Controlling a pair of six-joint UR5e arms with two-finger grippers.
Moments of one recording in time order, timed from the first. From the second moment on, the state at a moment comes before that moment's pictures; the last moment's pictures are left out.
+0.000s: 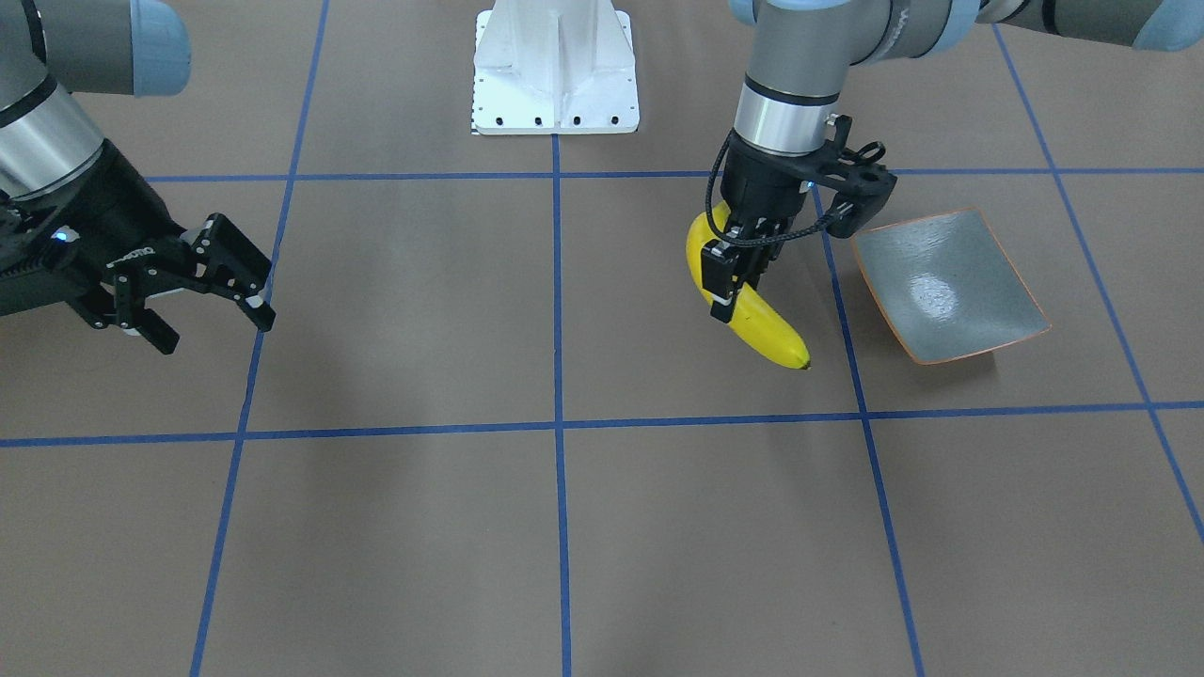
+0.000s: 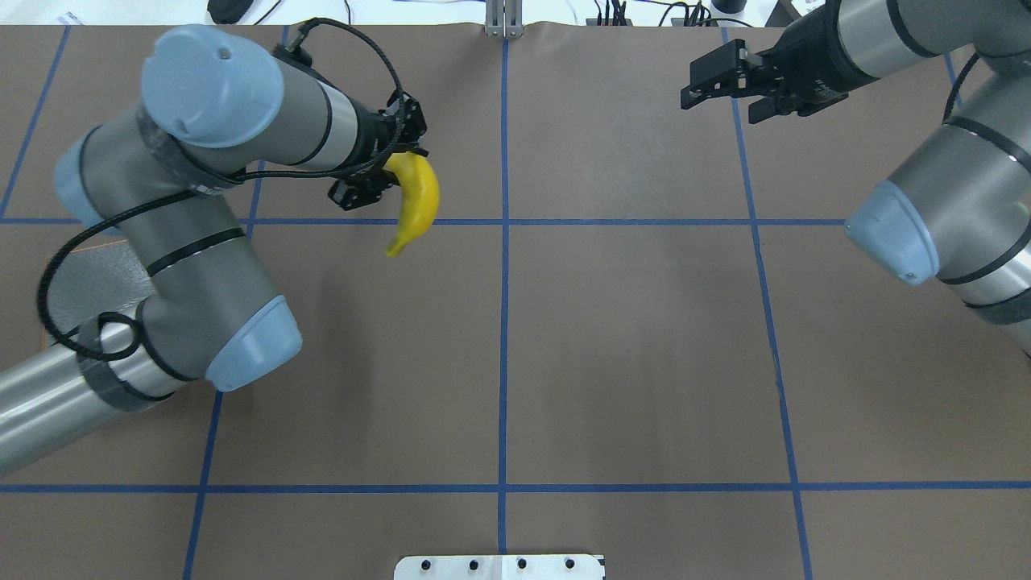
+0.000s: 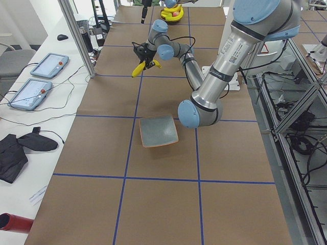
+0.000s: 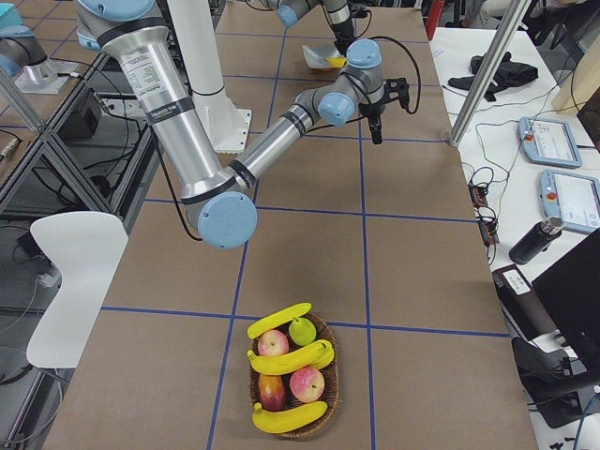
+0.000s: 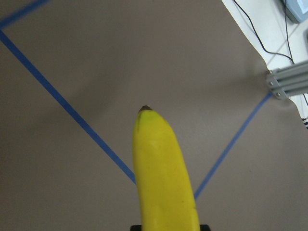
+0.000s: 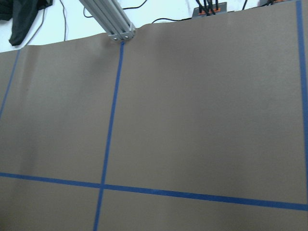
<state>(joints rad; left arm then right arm) -0.72 -2.16 -1.95 -1.46 -1.67 -1.84 1.05 -1.12 1.86 -1.46 2.15 0.83</state>
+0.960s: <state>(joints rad) -0.68 -1.76 -2.02 -1.30 -1.45 -1.38 1.08 -1.19 1.85 -1.69 2.12 0.56</state>
